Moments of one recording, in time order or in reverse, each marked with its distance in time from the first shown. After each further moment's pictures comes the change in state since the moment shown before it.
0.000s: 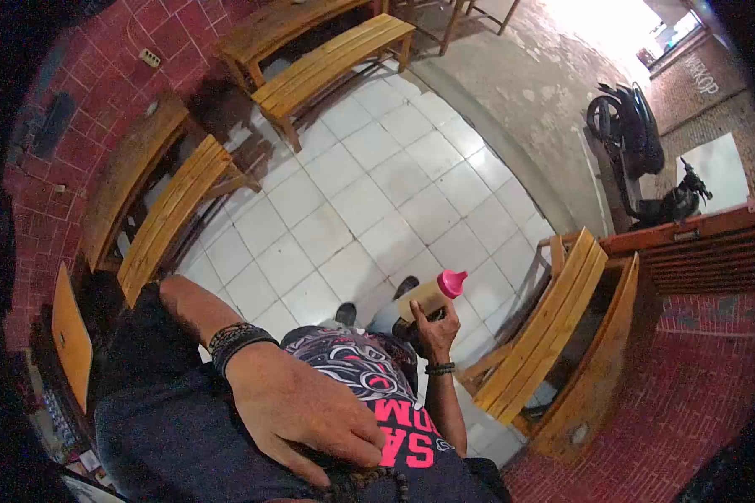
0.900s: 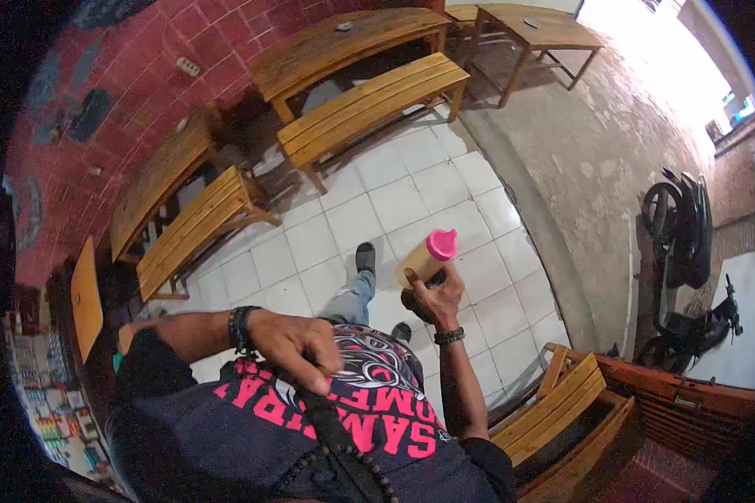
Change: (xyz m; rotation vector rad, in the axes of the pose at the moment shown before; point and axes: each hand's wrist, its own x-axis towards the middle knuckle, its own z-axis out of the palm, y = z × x) left_hand -0.059 -0.099 -0.319 -0.286 0.504 -0.405; right_hand 0.444 -0.112 0.091 0.175 -0.378 -0.300
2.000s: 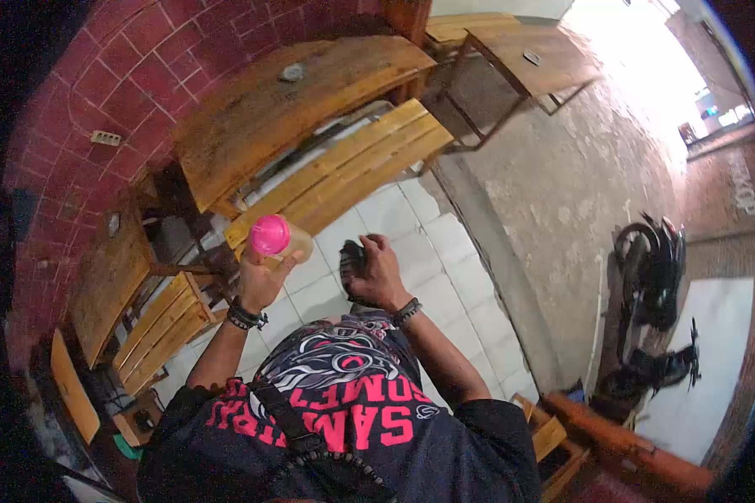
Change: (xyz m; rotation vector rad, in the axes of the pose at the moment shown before) left_hand -0.099 -0.022 -0.573 0.522 1.652 0.145; right_hand 0.516 -0.030 0.219 -0.352 -0.256 -0.266
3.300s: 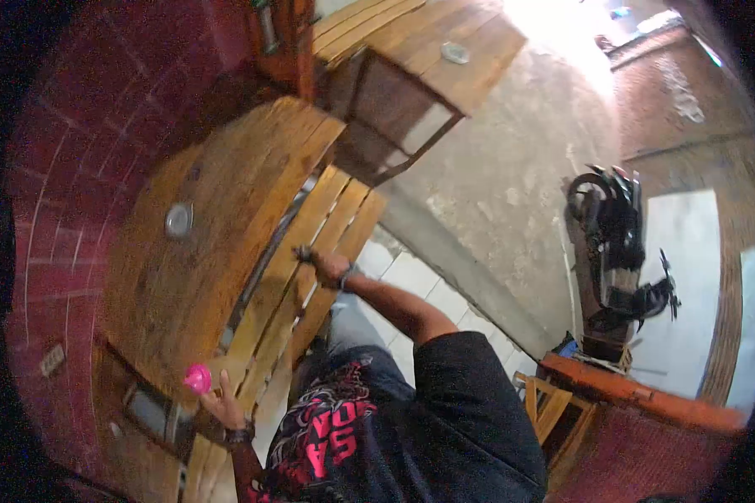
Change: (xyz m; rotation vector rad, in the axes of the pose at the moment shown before) left_hand 0.259 -0.160 -0.030 0.053 0.284 -0.473; right_hand 0.384 0.344 0.114 -0.258 -0.502 0.199
